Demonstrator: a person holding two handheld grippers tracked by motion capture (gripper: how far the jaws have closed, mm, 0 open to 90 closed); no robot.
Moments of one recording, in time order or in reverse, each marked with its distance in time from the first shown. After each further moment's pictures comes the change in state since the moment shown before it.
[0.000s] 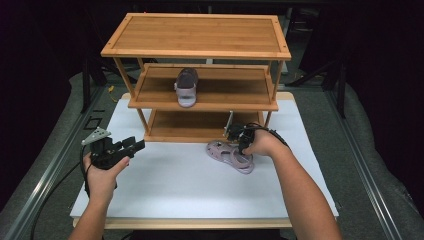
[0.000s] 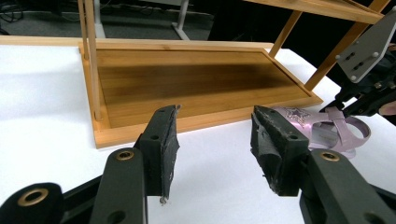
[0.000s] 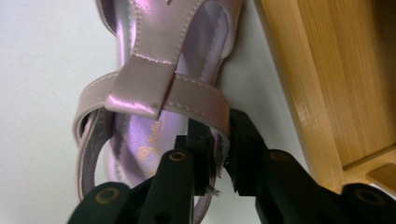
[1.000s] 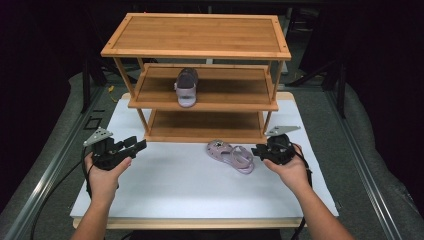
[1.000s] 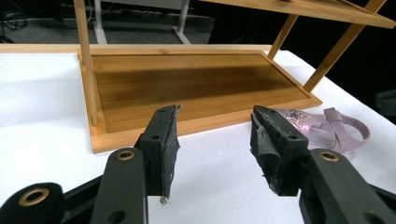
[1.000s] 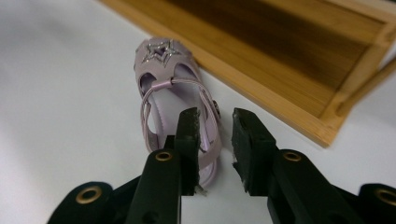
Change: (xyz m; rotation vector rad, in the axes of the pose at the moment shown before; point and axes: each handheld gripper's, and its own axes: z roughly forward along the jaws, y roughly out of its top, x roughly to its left) left arm -0.009 0.001 0.000 -0.011 0.006 0.023; right arm 0.036 -0.120 -0.037 -0.731 -0.031 0.473
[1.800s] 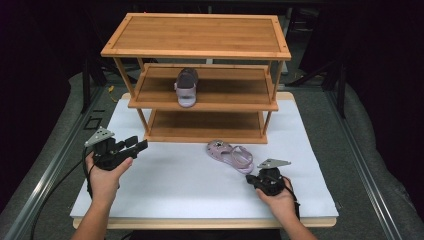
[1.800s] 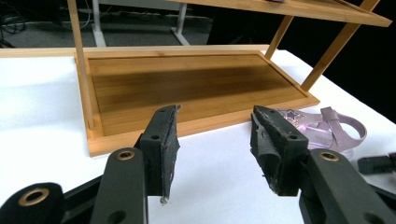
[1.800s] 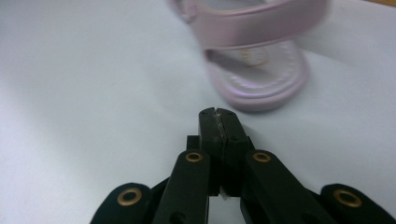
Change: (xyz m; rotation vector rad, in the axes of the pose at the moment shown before) left arm -0.005 0.002 -0.001 -0.003 -0.001 0.015; right arm 0.041 -0.087 0.037 0.019 0.010 0.115
